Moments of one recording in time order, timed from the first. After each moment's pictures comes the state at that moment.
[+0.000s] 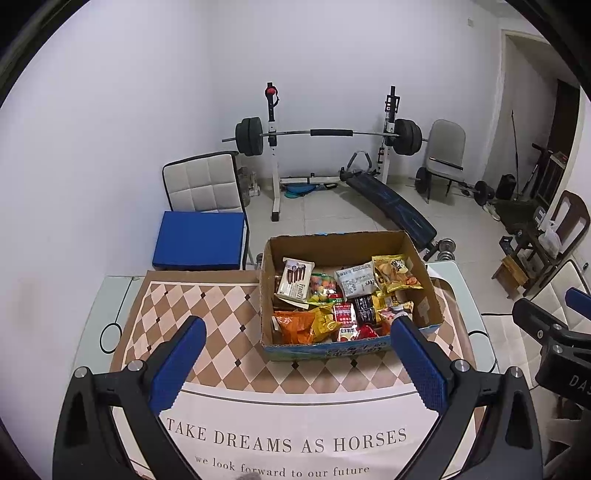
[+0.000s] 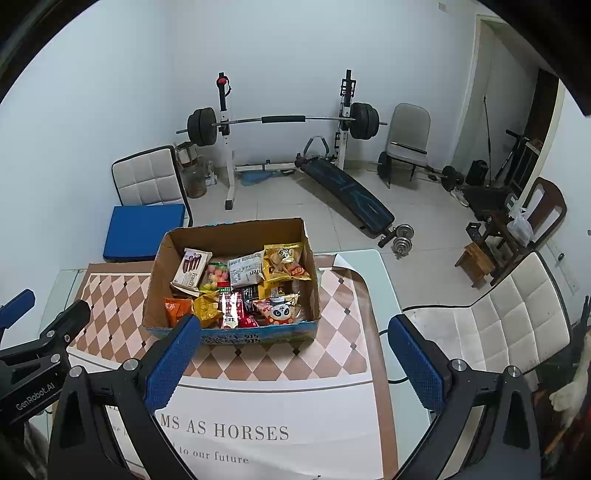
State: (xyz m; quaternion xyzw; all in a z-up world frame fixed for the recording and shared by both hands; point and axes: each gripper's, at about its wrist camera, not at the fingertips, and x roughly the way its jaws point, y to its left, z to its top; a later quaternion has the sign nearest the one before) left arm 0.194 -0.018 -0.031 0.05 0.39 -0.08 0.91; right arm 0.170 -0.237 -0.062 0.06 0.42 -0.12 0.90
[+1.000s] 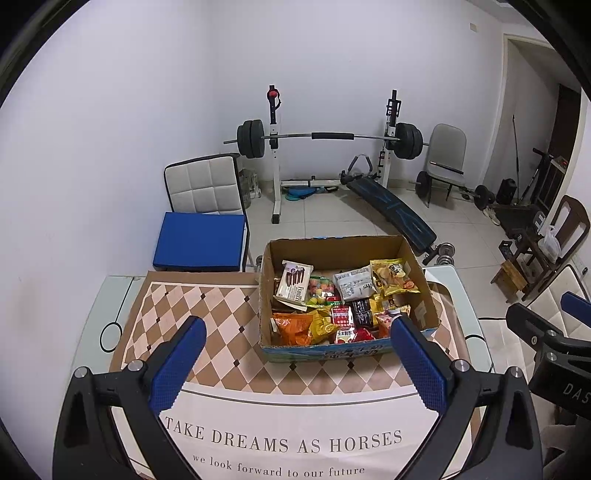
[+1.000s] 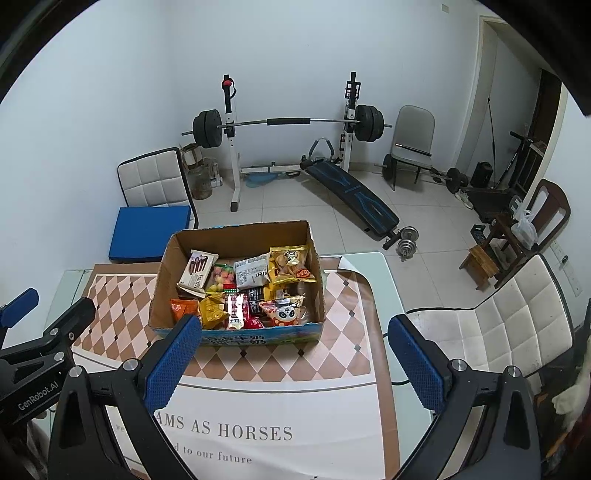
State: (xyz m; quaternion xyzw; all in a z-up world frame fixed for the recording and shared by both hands) left arm 0.195 -0.017 -0.027 0.04 0.39 -0.08 0.92; right arm 0.172 -0.234 -0.056 0.06 0.42 -0.12 0.90
